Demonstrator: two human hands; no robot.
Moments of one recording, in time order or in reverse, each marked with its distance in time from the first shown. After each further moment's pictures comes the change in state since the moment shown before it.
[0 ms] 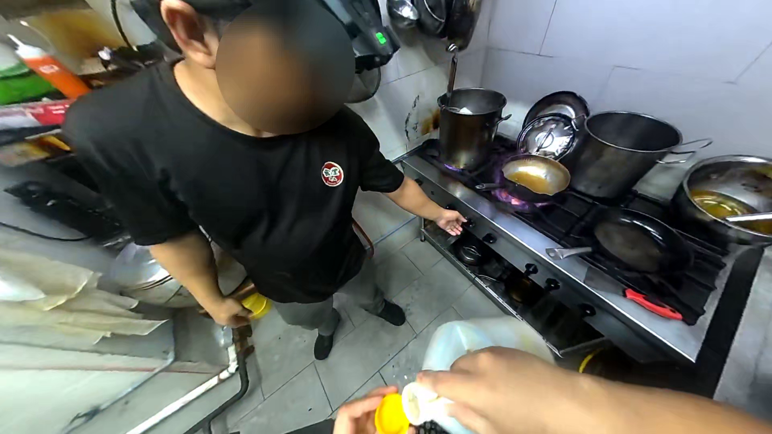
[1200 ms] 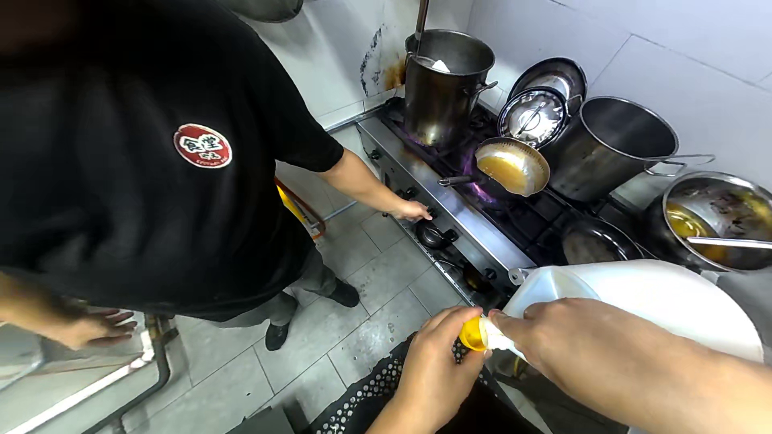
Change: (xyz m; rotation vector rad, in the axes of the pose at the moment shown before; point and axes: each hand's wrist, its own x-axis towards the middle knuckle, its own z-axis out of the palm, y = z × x) left_hand 0.193 -0.076 0.221 0.317 -0.385 -0.020; right_hand -0.059 0.147 -0.149 -0.433 -0.480 0.539
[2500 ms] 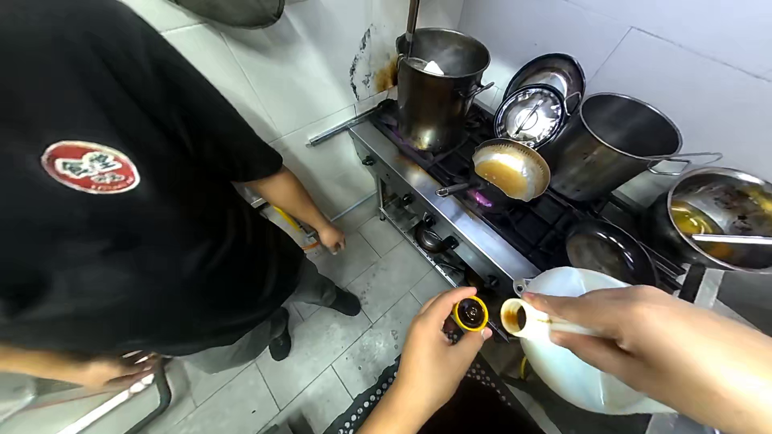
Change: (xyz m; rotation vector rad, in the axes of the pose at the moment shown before) left_hand 0.058 0.000 -0.022 -0.191 0.041 -0.047; right_hand -0.013 0.060 0.007 0.324 0.529 0.004
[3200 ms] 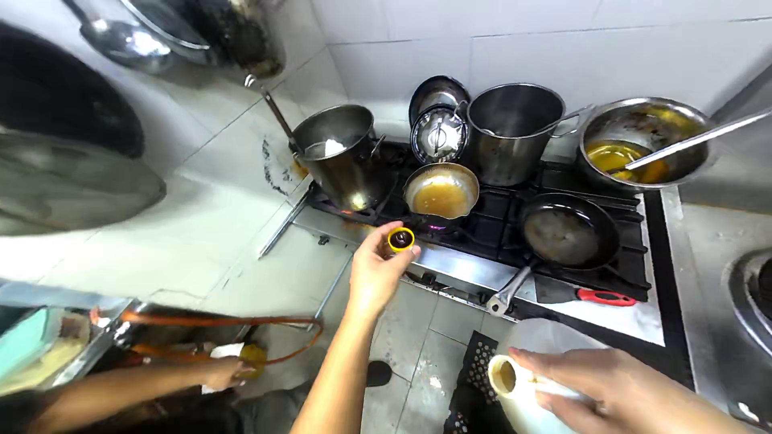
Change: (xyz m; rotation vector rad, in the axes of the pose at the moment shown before) left_hand 0.221 0.051 0.016 0.175 -0.201 0.004; right_hand -0.068 0.004 0.038 0.479 0.263 0.345
